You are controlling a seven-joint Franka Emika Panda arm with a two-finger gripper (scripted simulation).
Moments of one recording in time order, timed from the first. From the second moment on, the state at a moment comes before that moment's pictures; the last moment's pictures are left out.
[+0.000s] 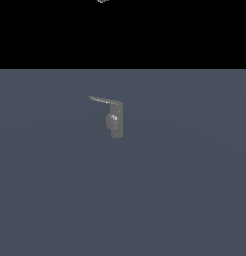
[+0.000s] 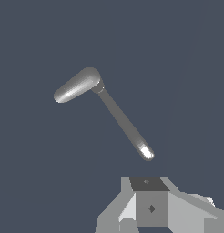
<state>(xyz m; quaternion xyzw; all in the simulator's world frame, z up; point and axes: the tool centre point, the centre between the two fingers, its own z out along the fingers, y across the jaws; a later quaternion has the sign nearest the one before) -0.056 0.037 0.423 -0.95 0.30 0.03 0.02</state>
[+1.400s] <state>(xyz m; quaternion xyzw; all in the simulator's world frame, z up) 0.118 0.090 0.255 -0.79 0.61 0.02 0.01</state>
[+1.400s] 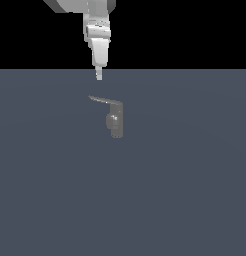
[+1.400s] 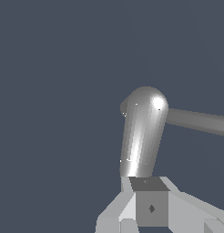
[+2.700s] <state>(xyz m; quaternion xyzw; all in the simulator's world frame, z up) 0.151 0.113 0.173 -0.72 0.70 0.00 0.00</state>
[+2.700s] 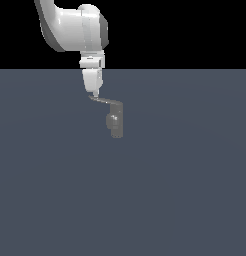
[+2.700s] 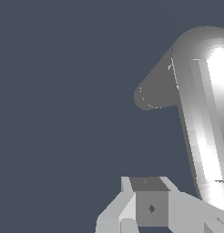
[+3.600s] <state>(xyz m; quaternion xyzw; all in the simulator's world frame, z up) 0.112 0.118 0.173 -0.72 0.70 0.00 0.00</state>
